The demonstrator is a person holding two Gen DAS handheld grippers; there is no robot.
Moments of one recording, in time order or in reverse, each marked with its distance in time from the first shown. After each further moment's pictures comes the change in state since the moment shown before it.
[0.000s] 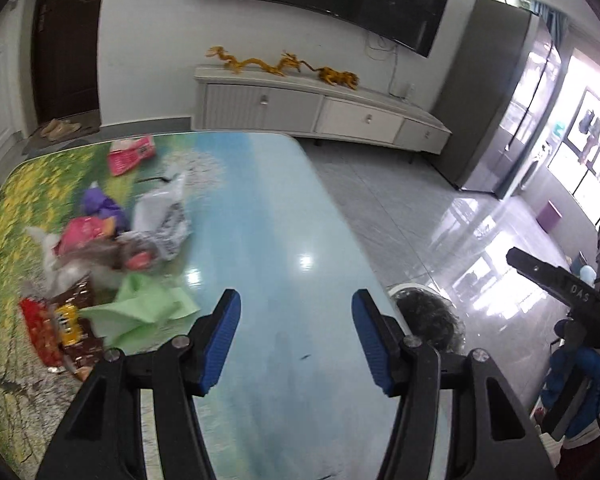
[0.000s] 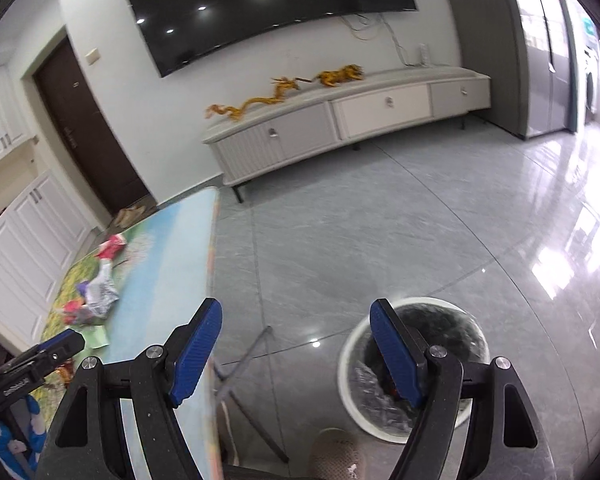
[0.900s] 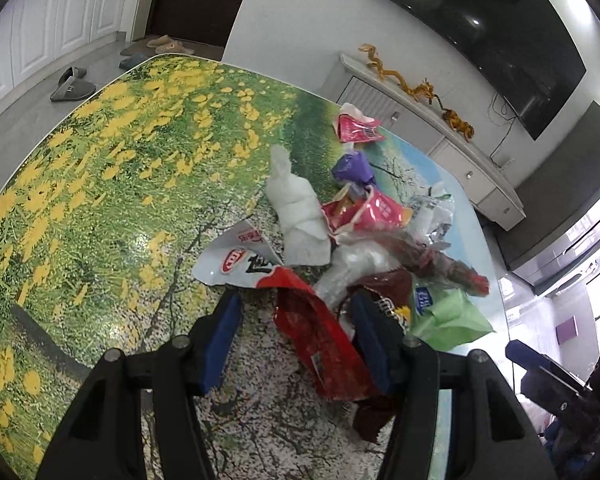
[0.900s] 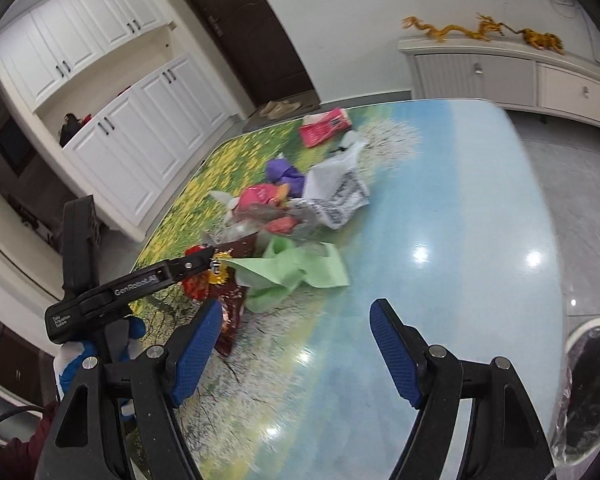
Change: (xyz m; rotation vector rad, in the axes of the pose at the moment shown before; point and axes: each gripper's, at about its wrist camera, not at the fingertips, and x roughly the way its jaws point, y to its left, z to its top) left arm -0.006 0.210 -0.031 -0.410 0.017 0.126; right arm 0.091 0.236 -0.057 -0.314 0.316 0.464
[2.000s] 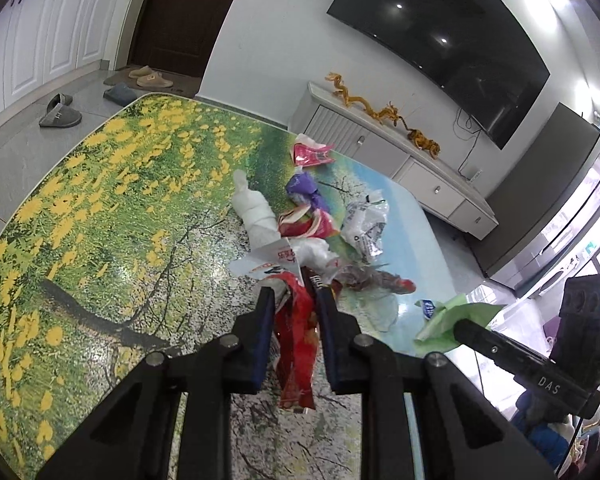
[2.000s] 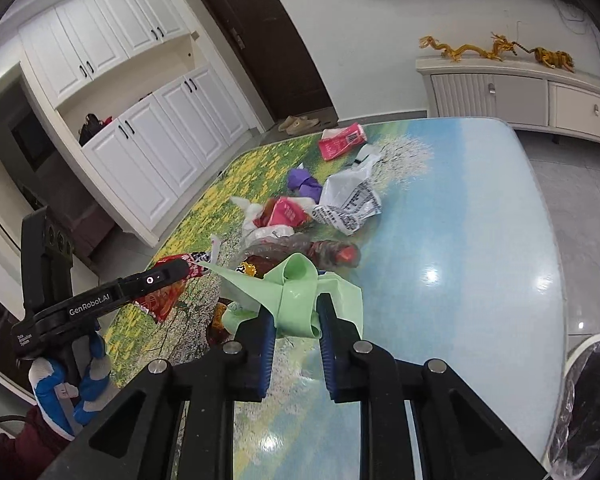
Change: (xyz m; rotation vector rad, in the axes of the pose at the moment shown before) left arm -0.074 -0.020 -0.035 0.053 -0.125 -0.085; right arm -0.031 -0.004 -0.020 -0.037 -0.078 0.041
